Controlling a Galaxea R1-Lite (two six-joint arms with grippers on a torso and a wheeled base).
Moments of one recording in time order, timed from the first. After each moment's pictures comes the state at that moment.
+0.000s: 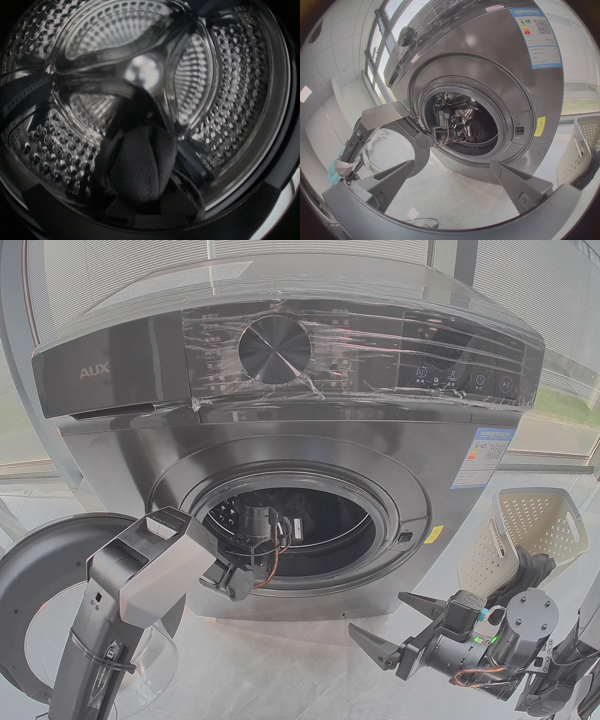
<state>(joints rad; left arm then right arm) -0.50 2.61 -1.54 -0.92 0.22 -0.13 0.90 1.84 -0.14 -1.55 -0.21 0.25</state>
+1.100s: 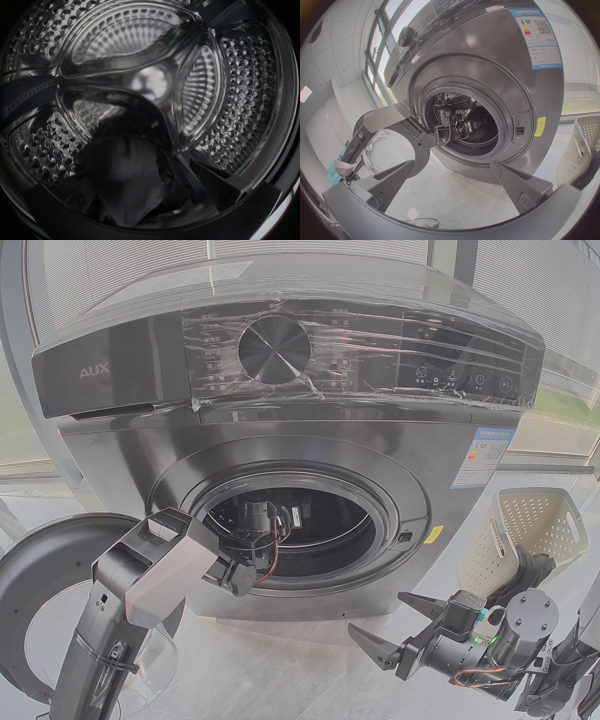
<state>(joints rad) -0.49 2.65 -1.64 -0.95 0.26 -0.16 0.90 1.84 -0.14 -1.55 -0.21 0.25</state>
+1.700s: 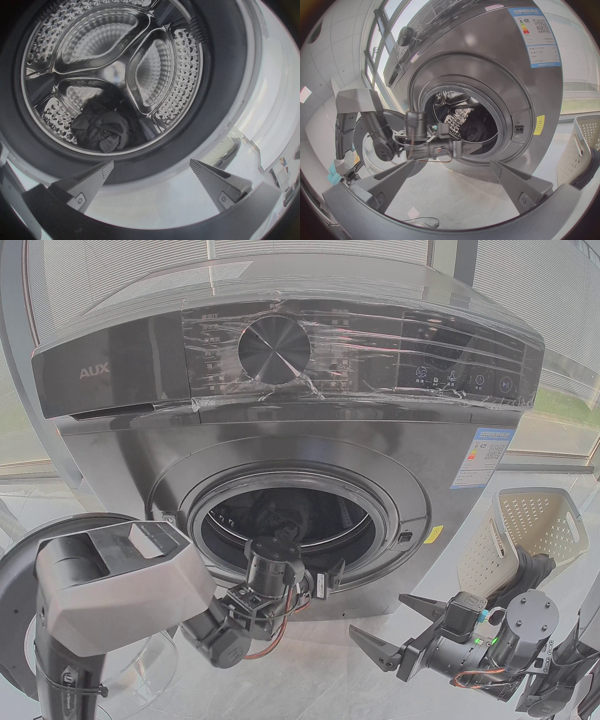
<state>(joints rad) -0.71 2.33 -0.96 -1.09 0.26 -0.22 0.90 1.84 -0.13 -1.55 -0.21 0.26</state>
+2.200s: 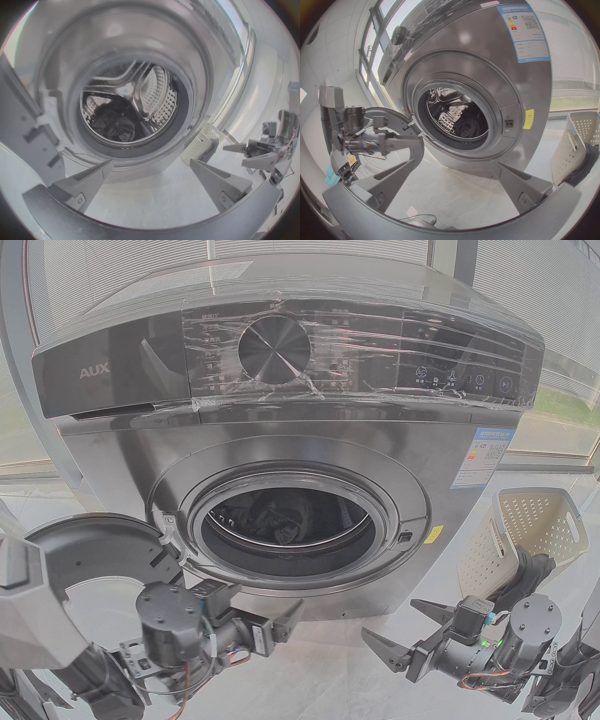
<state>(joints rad) -0.80 1.91 -0.31 -1.32 0.29 -0.27 0.89 1.83 -0.08 -1.55 -0.24 0.28</state>
